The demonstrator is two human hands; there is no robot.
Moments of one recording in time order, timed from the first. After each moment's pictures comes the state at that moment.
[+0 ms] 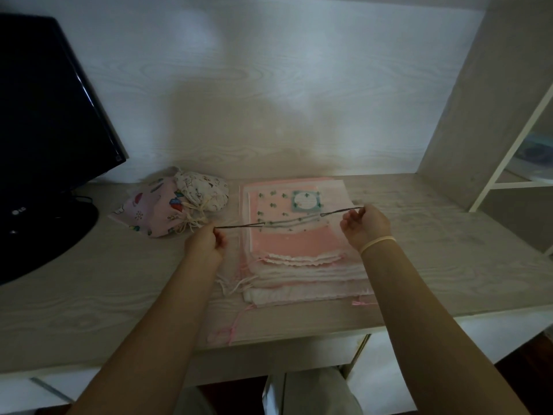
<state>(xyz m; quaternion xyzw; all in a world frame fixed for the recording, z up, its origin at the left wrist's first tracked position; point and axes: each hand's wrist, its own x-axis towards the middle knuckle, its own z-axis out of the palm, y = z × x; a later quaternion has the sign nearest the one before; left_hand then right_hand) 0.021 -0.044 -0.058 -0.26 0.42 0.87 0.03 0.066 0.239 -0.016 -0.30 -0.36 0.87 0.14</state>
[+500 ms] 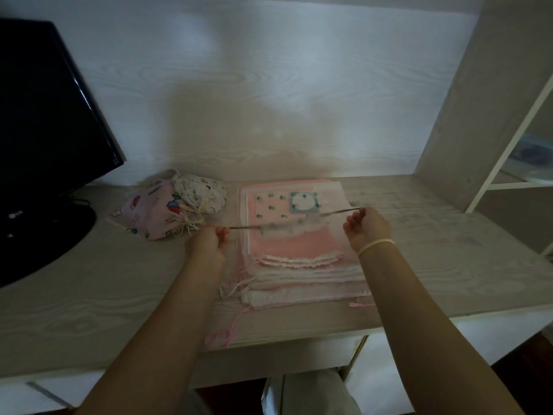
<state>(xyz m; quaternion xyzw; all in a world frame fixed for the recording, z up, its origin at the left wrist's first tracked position) 0.026 -0.030 -0.048 -0.29 0.41 0.87 -0.02 0.062 0.248 -0.022 -0.31 -0.37 0.86 0.19</state>
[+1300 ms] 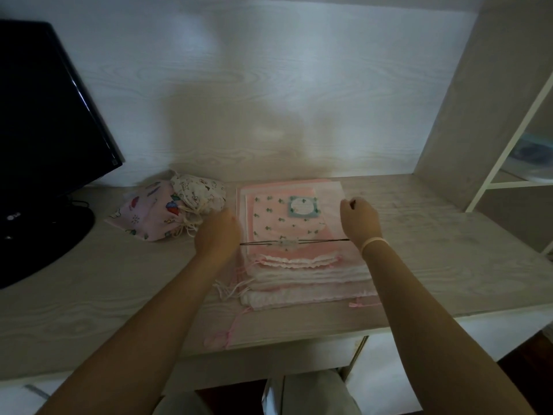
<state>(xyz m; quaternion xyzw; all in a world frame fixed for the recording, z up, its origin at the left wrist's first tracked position) 0.036 -0.018 -0.031 0.01 0.96 0.23 -0.13 0.071 0.238 -0.012 -0.21 -0.88 0.38 0.20</state>
